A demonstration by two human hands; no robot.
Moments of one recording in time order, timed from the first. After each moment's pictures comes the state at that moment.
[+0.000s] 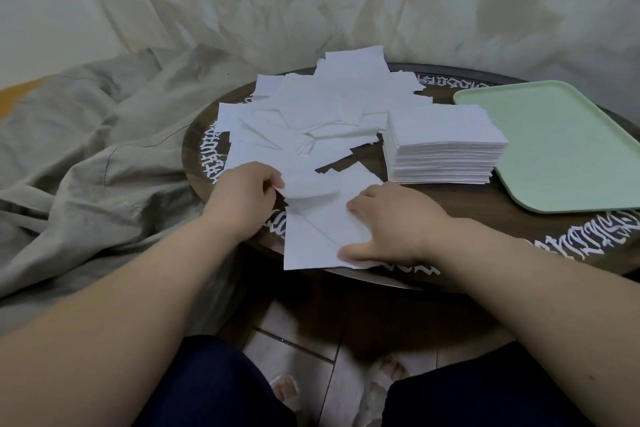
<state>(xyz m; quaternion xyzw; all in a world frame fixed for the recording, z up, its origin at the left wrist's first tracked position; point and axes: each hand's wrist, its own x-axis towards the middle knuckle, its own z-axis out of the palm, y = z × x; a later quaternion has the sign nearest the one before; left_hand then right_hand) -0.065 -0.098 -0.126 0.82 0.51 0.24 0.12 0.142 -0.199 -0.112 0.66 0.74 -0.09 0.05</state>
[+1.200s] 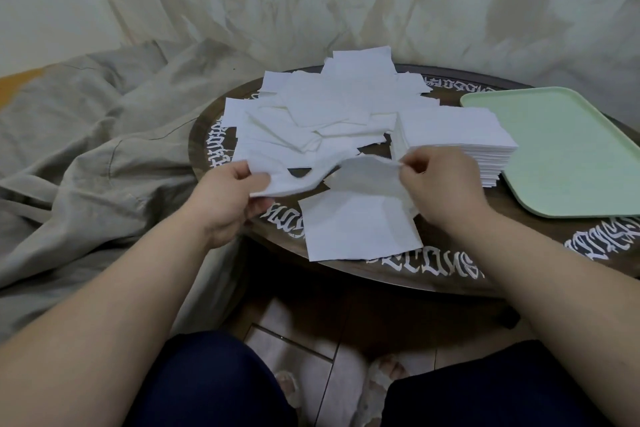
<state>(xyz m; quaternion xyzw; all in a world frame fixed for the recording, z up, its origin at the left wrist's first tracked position) -0.078 -0.109 -0.110 0.47 0.49 0.37 0.63 0.165 -0.189 -0.099 0.78 0.54 -0.06 -0.32</state>
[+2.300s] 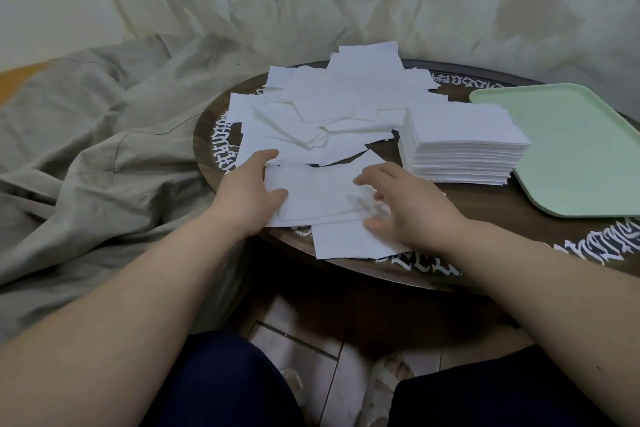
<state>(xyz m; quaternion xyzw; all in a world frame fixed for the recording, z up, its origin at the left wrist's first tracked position) -0.079 -0.098 -0.127 0.75 0.58 0.21 0.24 0.146 -0.187 -0.128 0.64 0.75 -0.10 -0.15</state>
